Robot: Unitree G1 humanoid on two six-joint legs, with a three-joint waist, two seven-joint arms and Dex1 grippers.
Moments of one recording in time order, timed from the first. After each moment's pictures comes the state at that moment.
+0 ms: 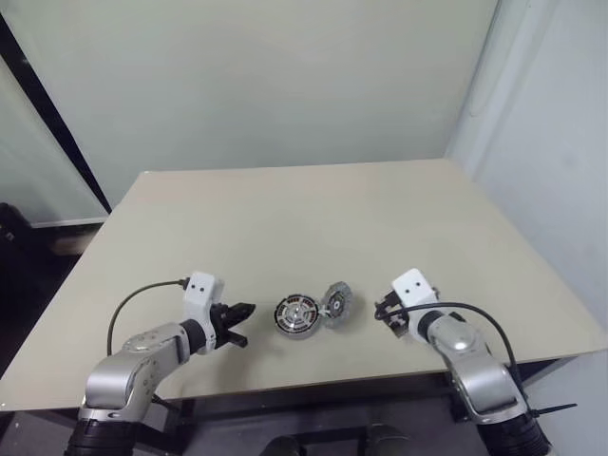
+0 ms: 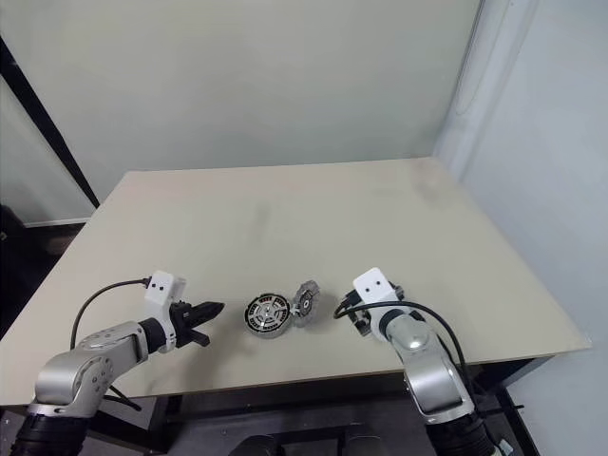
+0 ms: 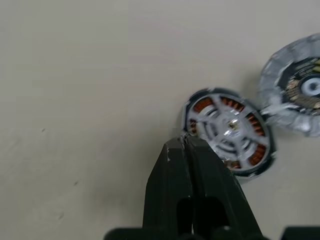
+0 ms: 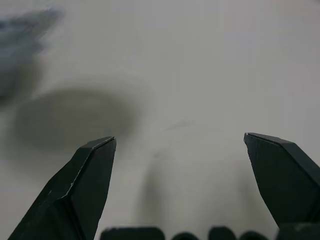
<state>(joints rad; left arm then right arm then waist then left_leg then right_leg) -0.04 0.58 0.11 -0.16 -0.56 0.75 -0.51 -0.14 -0.23 0.27 -0.26 -0.15 0.70 0.35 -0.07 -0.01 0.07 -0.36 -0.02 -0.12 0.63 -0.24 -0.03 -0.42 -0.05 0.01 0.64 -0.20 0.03</state>
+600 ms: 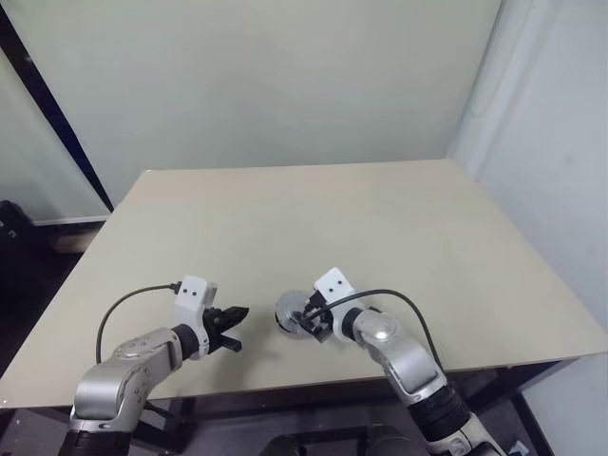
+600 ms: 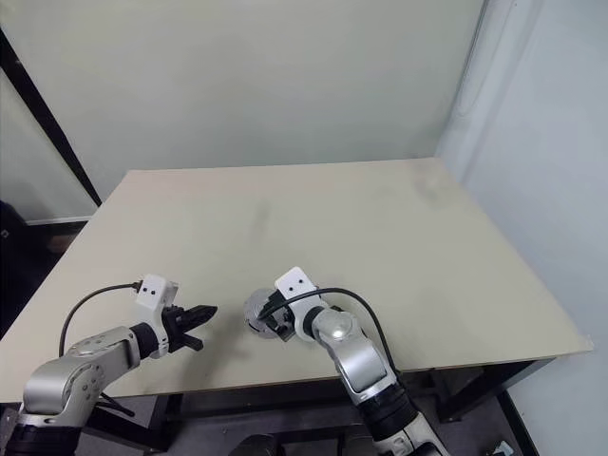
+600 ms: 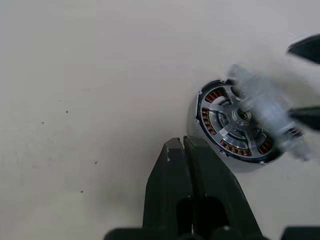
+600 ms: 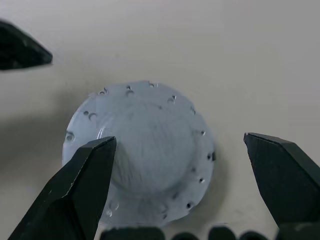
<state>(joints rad) 0.02 0.58 0.15 -0.23 -0.56 0.79 -0.50 -0.31 0.02 0.44 0.03 -0.08 0.60 0.38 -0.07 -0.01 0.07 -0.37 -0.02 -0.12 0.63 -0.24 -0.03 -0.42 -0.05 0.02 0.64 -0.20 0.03</state>
